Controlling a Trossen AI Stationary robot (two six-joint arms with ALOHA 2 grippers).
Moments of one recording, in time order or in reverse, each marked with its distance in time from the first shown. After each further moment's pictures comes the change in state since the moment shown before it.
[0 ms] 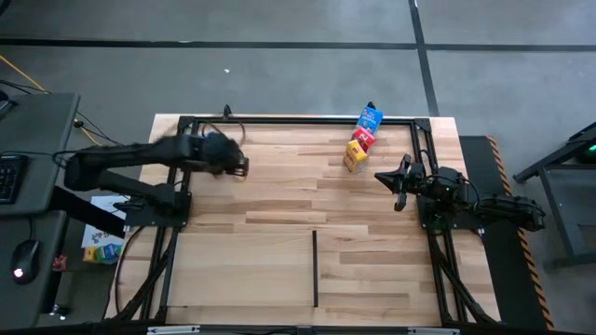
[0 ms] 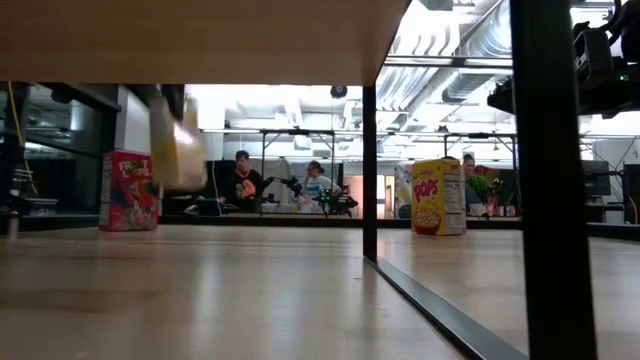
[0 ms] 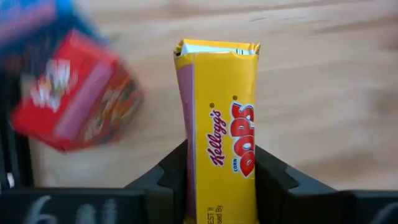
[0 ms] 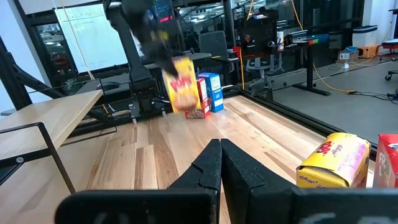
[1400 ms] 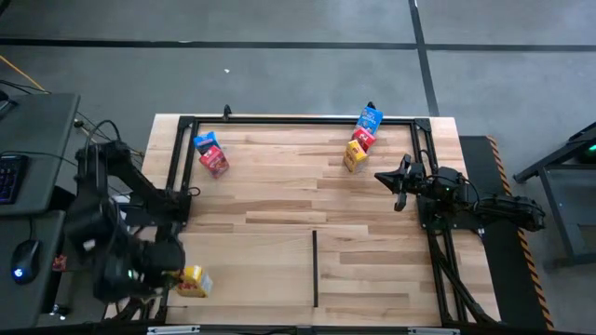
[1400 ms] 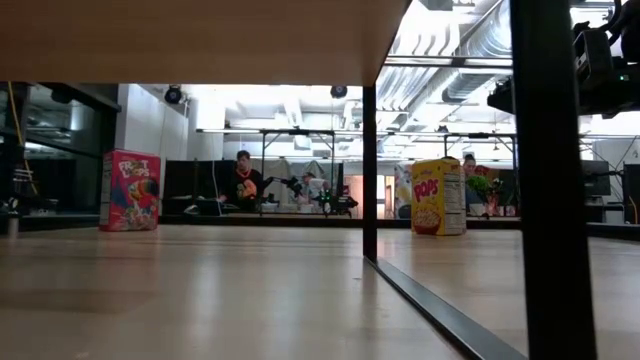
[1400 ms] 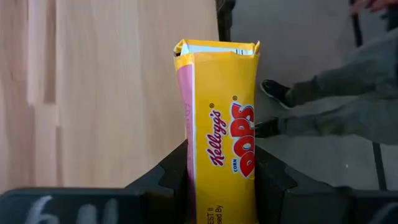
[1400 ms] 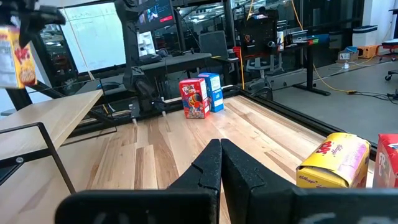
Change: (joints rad) left arm -1.309 0.279 0.656 -0.329 0.039 0.006; right arm 0.000 0.000 0.000 0.000 0.000 0.000
